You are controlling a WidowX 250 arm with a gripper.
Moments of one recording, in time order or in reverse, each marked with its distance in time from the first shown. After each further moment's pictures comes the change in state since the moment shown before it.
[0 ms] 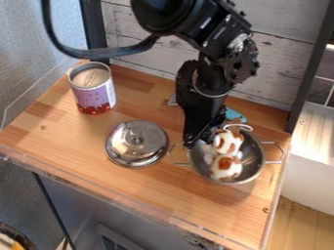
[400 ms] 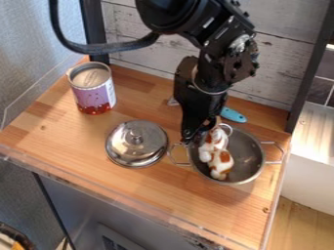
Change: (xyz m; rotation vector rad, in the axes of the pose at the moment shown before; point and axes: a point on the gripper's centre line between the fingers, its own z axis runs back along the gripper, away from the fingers) arm 0.007 -0.002 -0.001 -0.009 -0.053 0.011
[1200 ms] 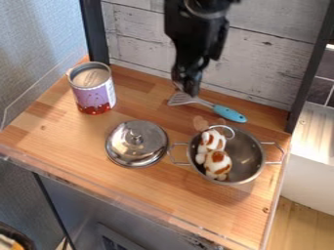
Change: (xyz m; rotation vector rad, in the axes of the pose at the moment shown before) arm 0.035 -0.032 0.074 -0.077 -0.003 0.063
